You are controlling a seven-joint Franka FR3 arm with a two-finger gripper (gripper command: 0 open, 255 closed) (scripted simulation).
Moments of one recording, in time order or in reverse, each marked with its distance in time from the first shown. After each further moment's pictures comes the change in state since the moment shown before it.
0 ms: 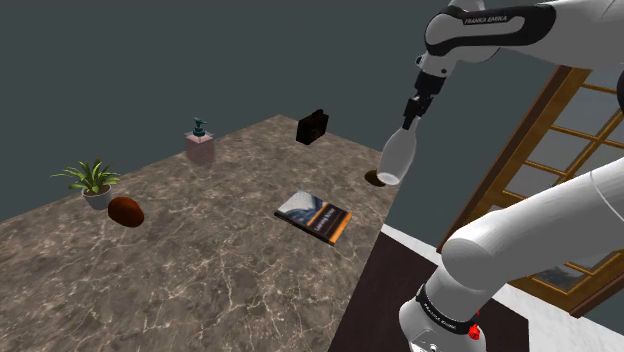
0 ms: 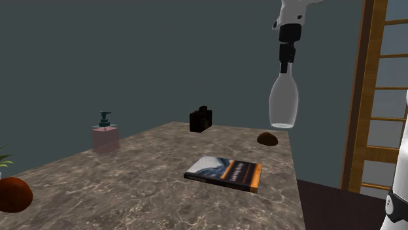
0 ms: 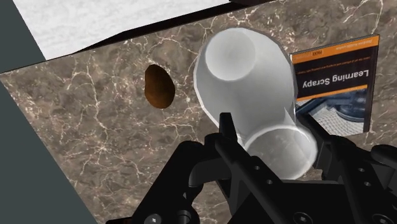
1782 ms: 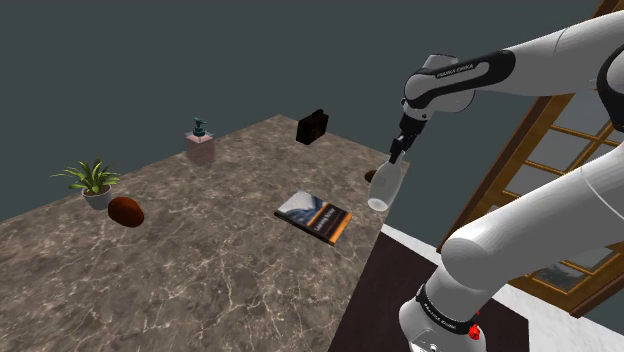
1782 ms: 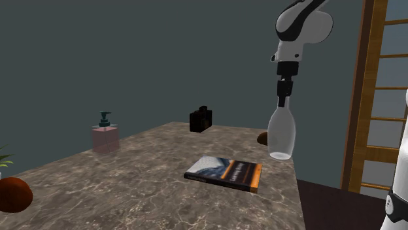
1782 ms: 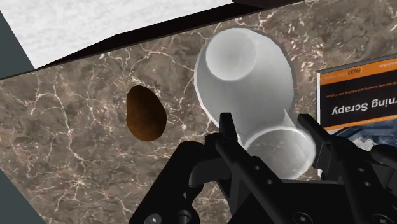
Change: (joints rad) arm -0.008 0.061 -0.047 -0.282 -0.012 0.342 -0.011
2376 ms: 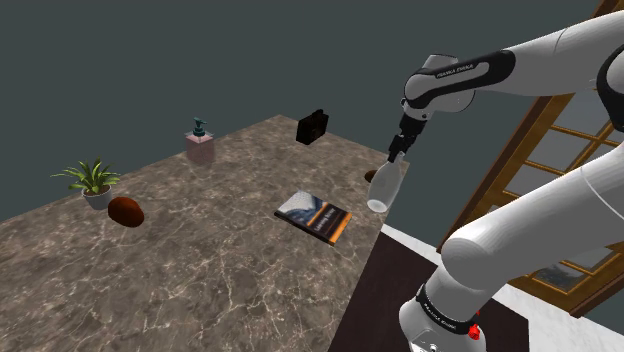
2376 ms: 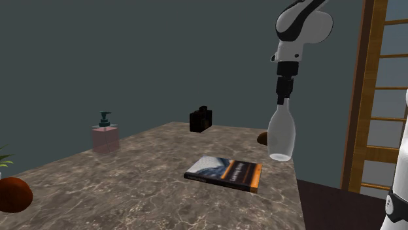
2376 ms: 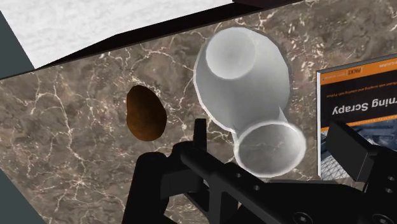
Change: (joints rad) arm 0.000 0.000 0.000 0.000 0.000 0.001 0.000
